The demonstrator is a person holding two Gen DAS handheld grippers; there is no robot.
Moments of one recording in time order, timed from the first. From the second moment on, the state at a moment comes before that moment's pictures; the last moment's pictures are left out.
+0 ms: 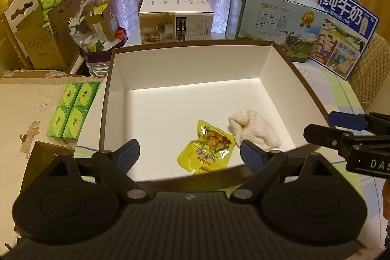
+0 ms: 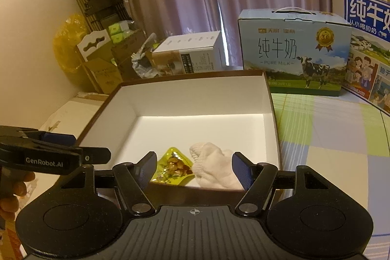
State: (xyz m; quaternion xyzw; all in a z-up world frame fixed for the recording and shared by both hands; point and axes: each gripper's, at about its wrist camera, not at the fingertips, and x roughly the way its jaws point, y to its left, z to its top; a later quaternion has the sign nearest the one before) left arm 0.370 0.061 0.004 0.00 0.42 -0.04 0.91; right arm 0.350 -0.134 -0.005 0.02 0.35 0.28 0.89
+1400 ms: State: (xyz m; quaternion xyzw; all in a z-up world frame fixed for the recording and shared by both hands) left arm 0.209 0.066 -0.022 -0.03 0.46 0.02 0.89; right arm 0.249 -0.179 -0.045 0.00 0.43 0.31 0.85
